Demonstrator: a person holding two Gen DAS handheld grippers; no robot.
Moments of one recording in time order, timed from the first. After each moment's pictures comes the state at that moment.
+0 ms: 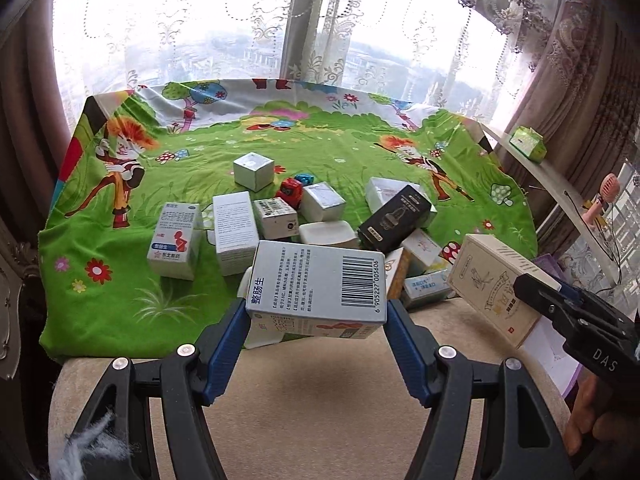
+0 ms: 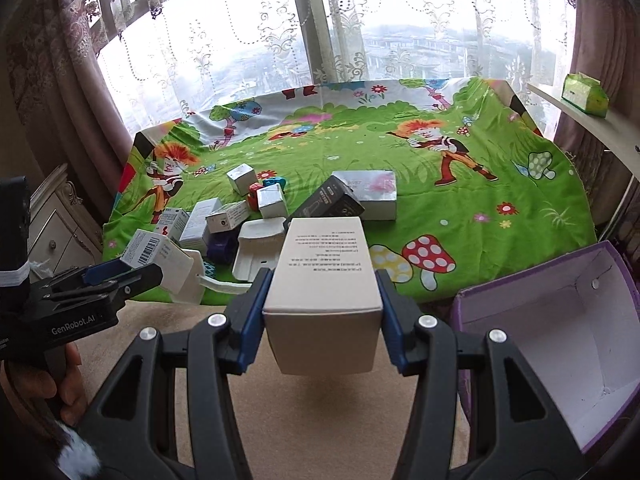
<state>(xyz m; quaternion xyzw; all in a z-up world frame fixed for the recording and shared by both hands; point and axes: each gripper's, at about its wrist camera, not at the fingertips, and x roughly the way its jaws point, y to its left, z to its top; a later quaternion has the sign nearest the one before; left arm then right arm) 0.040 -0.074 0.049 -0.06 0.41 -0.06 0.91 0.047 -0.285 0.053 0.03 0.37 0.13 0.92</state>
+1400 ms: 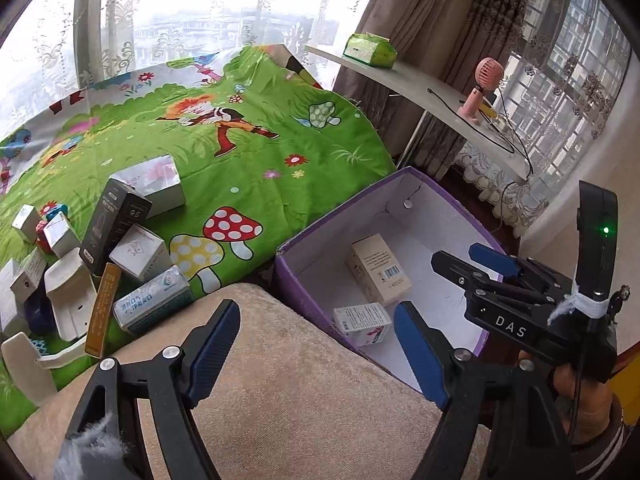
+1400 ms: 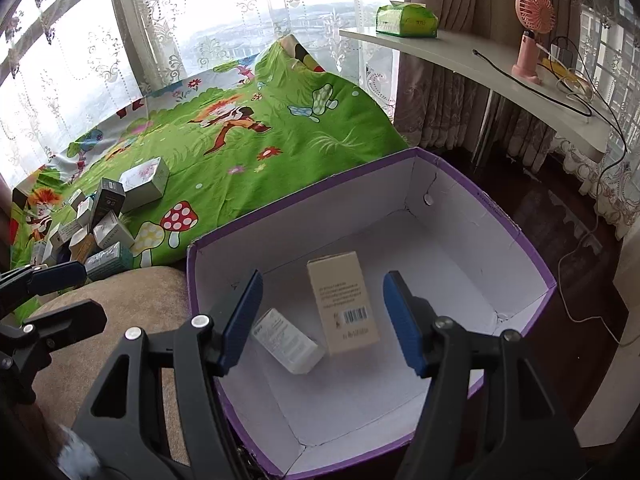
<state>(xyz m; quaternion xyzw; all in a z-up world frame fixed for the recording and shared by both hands) 0.053 -0.270 0.048 0.02 0.46 -0.28 0.84 0.013 -0.464 0.019 0.08 0.41 -0.08 0.91</state>
